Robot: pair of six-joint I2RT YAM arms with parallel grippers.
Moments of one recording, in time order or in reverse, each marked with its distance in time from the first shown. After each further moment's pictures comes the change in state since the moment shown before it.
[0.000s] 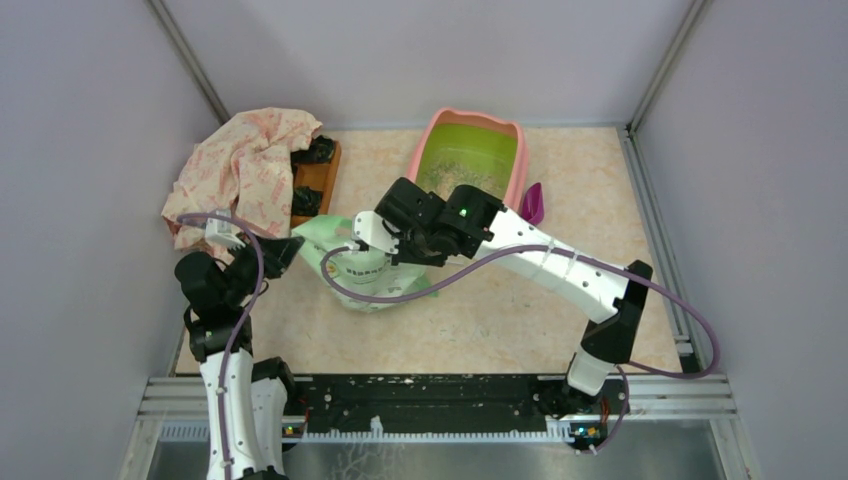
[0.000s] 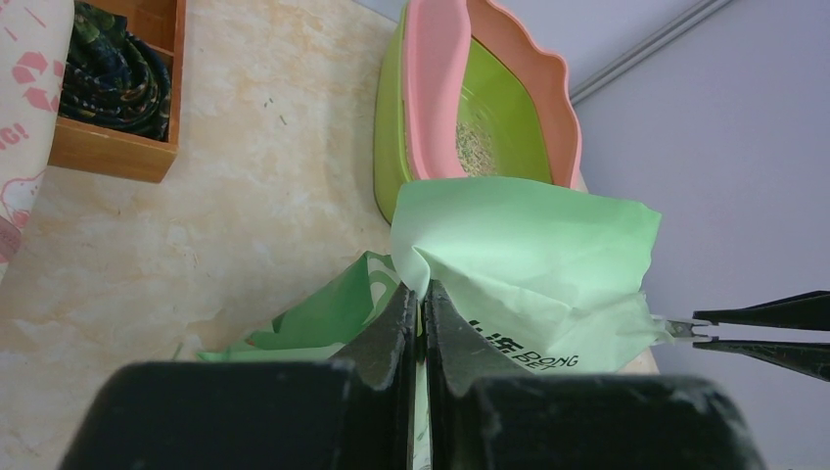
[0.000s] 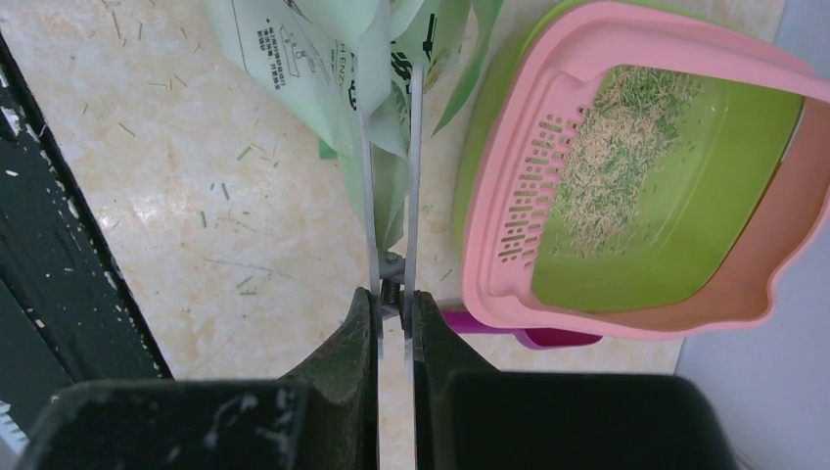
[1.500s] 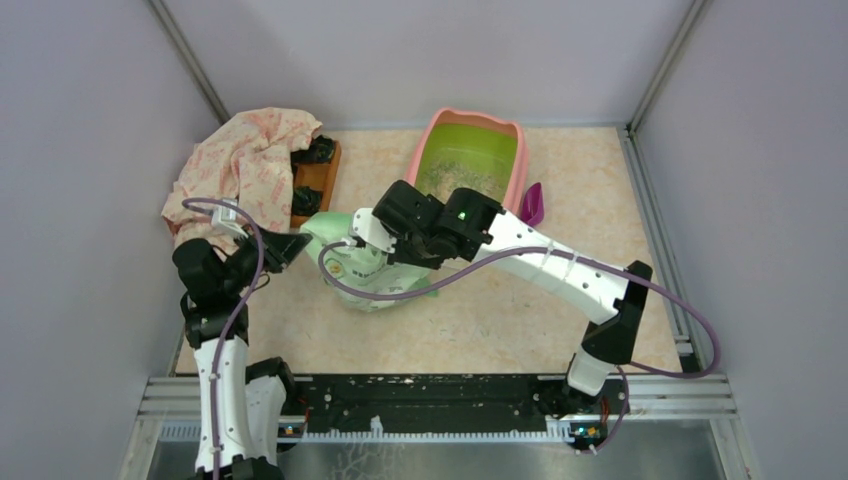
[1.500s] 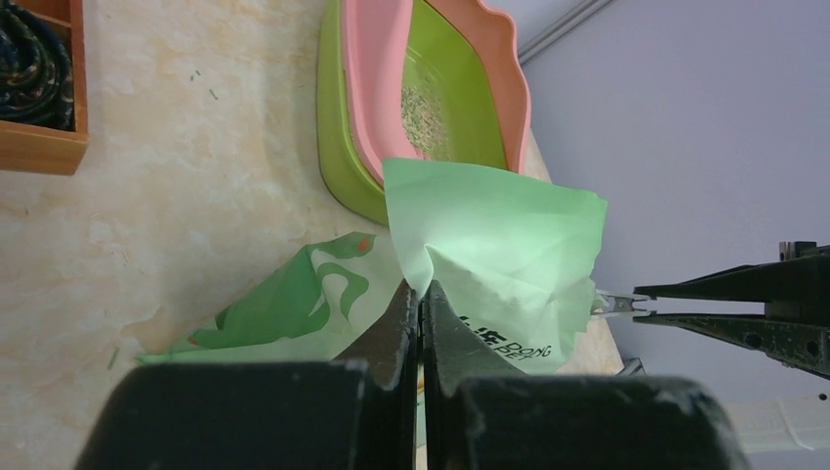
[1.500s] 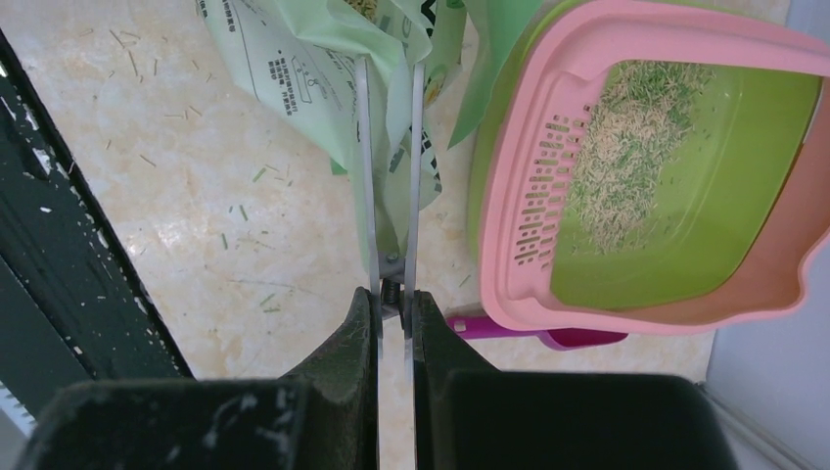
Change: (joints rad) left arm -0.024 0.089 0.068 0.002 0.117 -0.025; right arm 0.016 -0.003 -0.010 0.026 0.016 0.089
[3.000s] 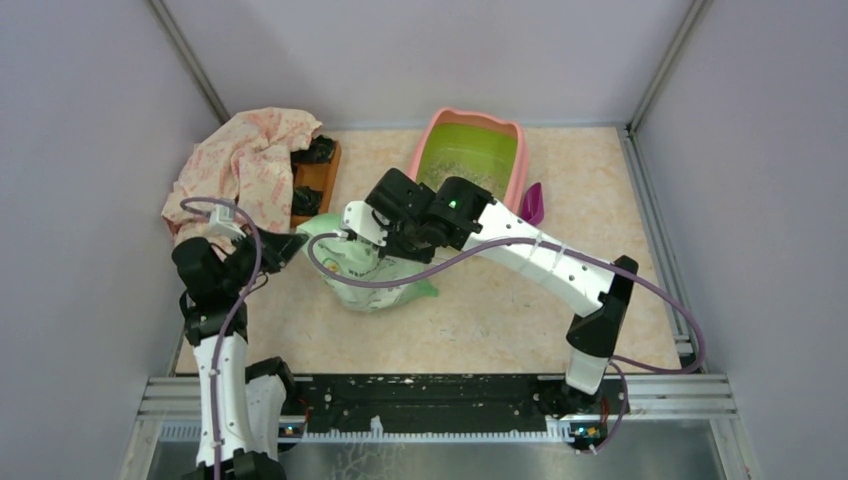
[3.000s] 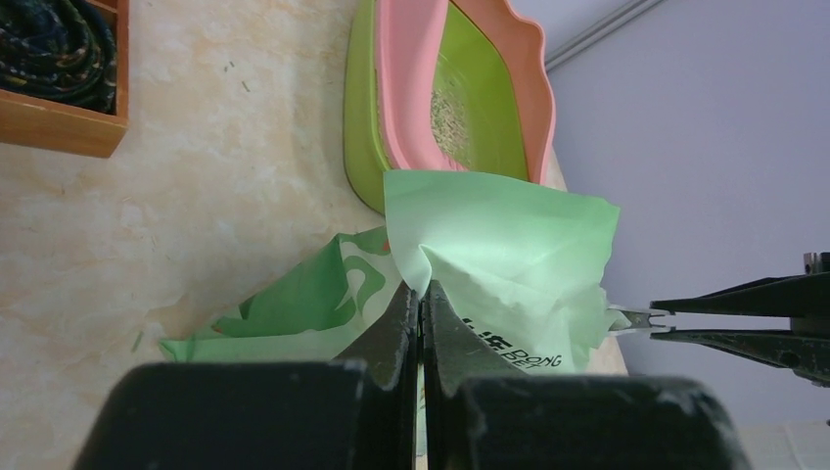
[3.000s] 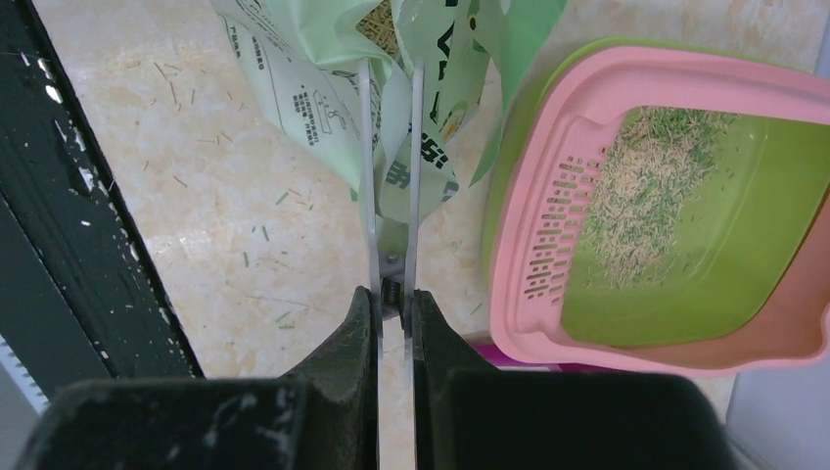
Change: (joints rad) left arm 0.024 0.012 -0.011 -0.031 -0.040 0.018; right arm -0.026 0.079 0.115 -0.031 -0.099 -0.018
